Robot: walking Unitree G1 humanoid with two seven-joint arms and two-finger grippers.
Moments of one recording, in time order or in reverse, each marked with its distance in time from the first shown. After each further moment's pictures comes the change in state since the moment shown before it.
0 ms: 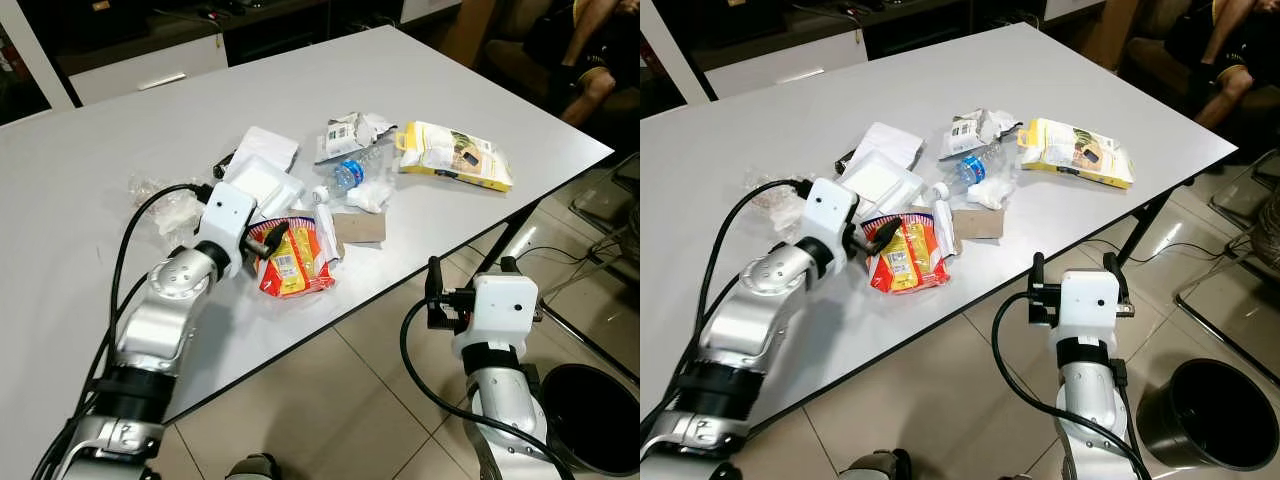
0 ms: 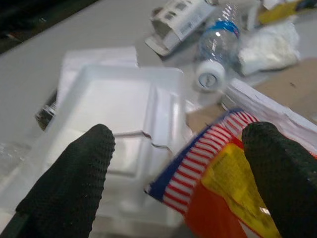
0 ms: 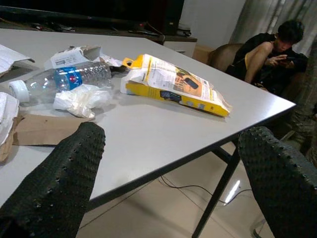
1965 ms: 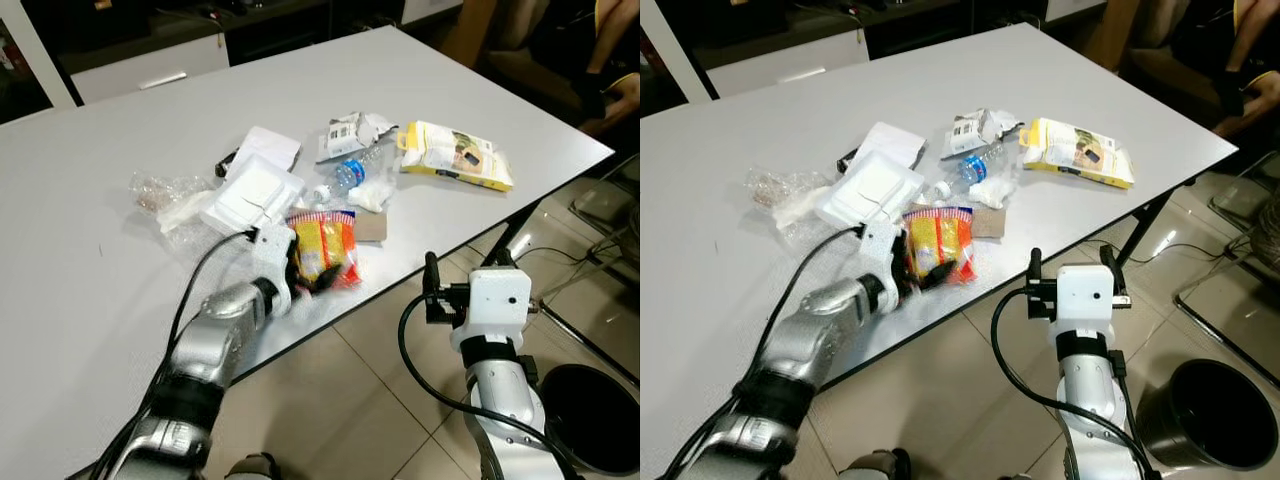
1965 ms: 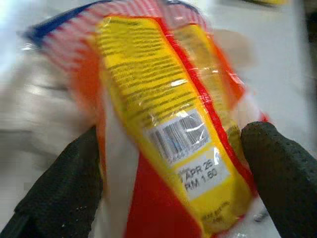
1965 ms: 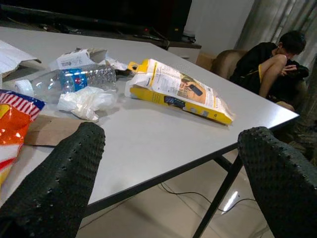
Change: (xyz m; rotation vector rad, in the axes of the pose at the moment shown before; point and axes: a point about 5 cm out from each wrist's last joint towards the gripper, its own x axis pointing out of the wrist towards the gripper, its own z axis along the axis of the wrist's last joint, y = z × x) left arm 0.026 -0.057 -0.038 -0.343 0.086 -0.135; right arm 0.008 -0.002 -0.002 -0.038 -0.017 0.020
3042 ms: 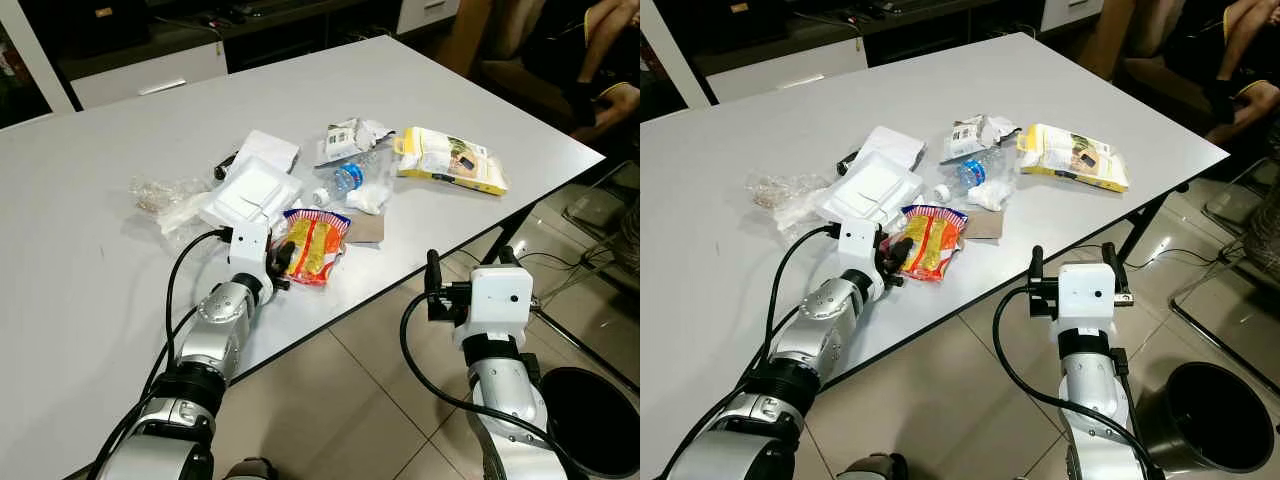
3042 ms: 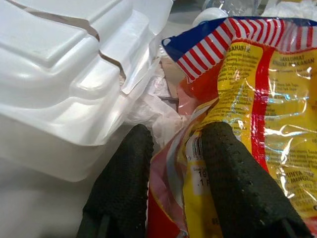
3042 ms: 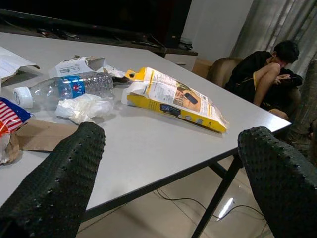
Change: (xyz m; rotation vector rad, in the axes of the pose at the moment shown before) left arm 0.006 0.023 -0.011 0.031 -0.088 0.221; right arm 0.001 -0.002 0.001 -0.013 -0.007 -0.001
